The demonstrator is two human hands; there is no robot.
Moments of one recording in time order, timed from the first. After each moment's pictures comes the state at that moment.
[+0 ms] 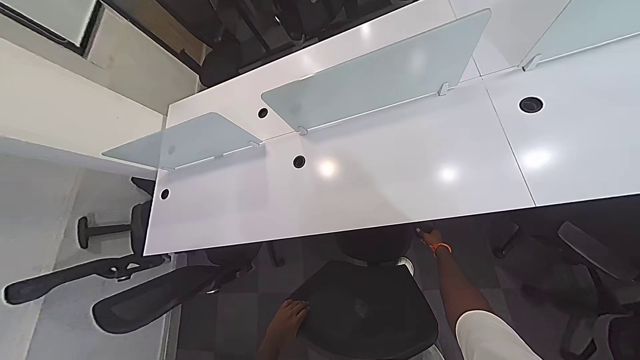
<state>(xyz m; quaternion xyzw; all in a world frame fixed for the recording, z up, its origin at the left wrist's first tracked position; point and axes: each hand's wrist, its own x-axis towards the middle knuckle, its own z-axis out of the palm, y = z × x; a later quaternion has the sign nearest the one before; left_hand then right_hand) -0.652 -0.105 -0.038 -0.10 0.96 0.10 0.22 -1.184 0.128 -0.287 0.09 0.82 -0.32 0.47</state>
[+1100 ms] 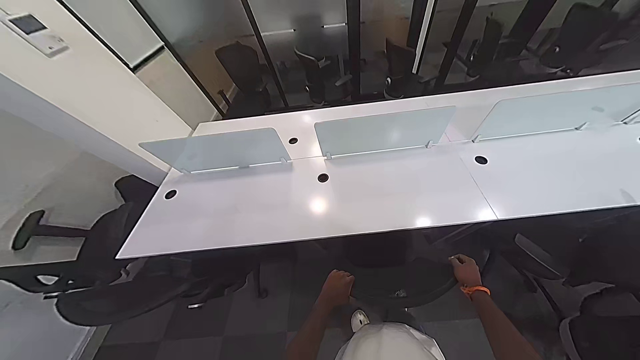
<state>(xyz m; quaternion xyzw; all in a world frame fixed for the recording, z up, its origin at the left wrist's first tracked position) -0.702 -0.093 -0.027 -0.10 0.94 0.16 0.28 -1.041 0.216 -0.055 -0.05 0.93 -0.31 0.22</state>
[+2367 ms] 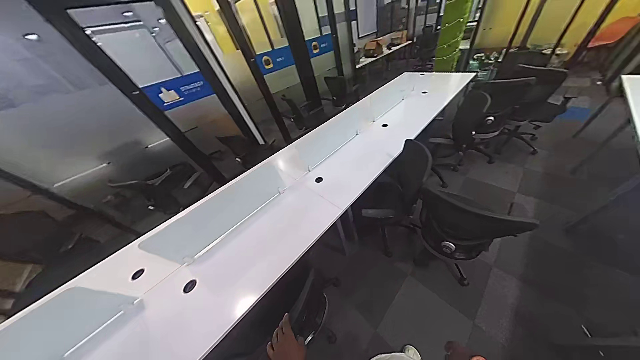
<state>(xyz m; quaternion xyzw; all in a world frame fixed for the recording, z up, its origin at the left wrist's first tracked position) -0.781 0.199 -0.003 -0.29 0.95 0.10 0.05 -0.796 0.740 -0.169 0.07 0.82 -0.24 0.51</state>
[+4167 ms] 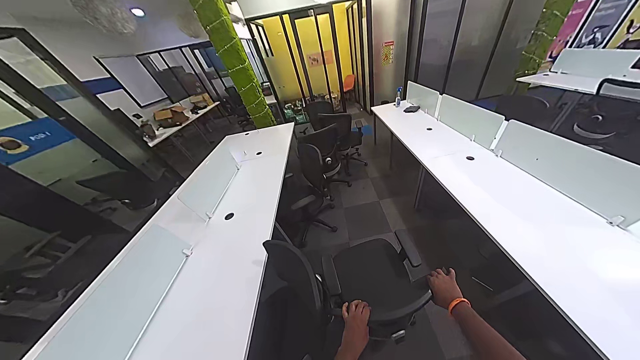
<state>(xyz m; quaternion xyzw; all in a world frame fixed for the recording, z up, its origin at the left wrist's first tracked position) -1.367 0.796 -0.053 0.52 0.83 0.08 0.15 -1.172 1.088 -0.015 0.35 0.92 0.00 0.20</state>
